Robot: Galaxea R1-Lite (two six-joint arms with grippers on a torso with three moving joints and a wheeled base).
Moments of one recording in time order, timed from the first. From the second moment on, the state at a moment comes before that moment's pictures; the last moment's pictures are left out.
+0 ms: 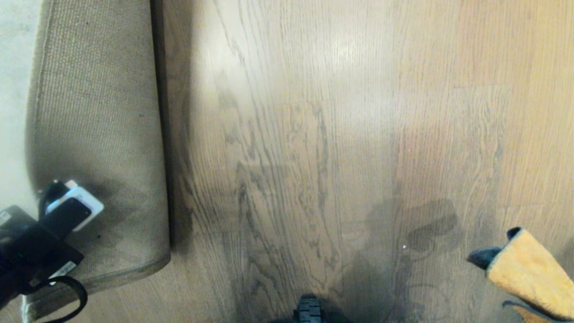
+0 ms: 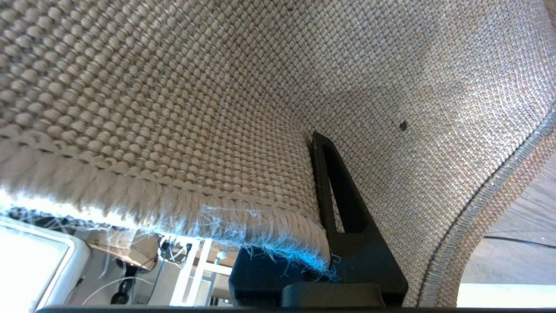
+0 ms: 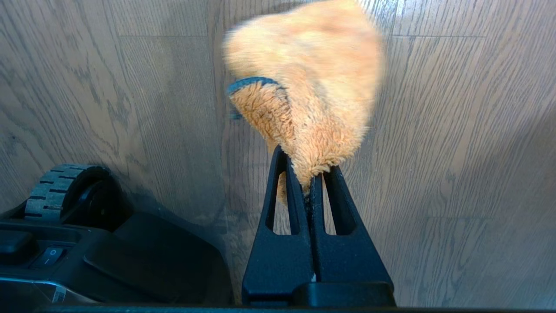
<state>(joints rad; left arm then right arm) 0.02 1.20 -0.37 -0.37 0.37 0.89 0.00 0.00 -0.03 0.09 0.03 -0.10</state>
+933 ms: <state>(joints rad) 0.02 1.19 -0.34 -0.45 0.37 0.82 0.00 0.00 -0.03 0.07 0.03 -0.05</state>
